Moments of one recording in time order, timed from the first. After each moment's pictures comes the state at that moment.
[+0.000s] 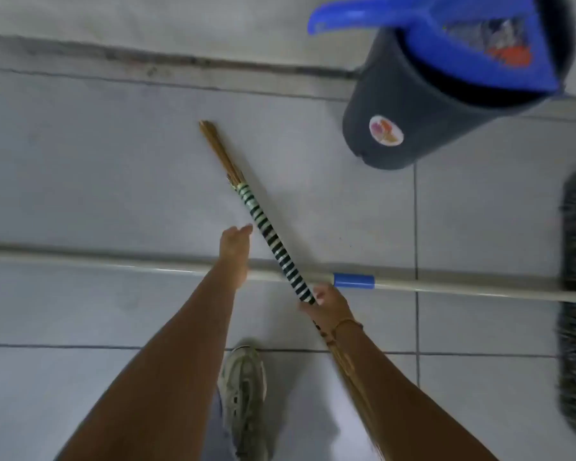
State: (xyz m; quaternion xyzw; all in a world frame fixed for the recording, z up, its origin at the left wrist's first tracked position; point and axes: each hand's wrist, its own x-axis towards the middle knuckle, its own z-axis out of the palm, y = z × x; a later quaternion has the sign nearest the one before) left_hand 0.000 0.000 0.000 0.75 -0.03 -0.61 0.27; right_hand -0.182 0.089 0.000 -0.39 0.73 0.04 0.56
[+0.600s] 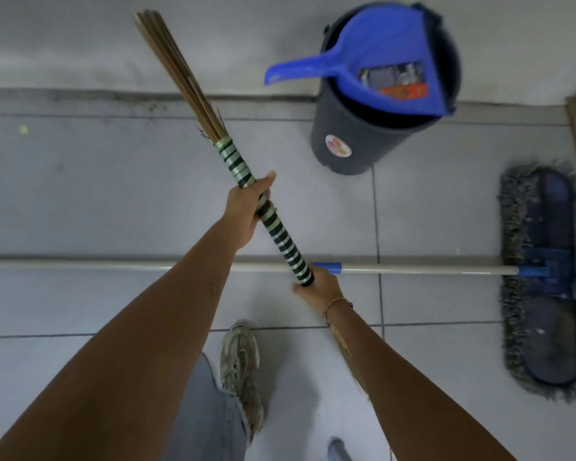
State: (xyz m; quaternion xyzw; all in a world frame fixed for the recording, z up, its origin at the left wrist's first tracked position) left_hand -0.050 -0.038 0.159 0.63 -0.12 -0.68 0.36; right_hand -0.204 0.086 0.102 -0.43 0.69 -0.05 0.58
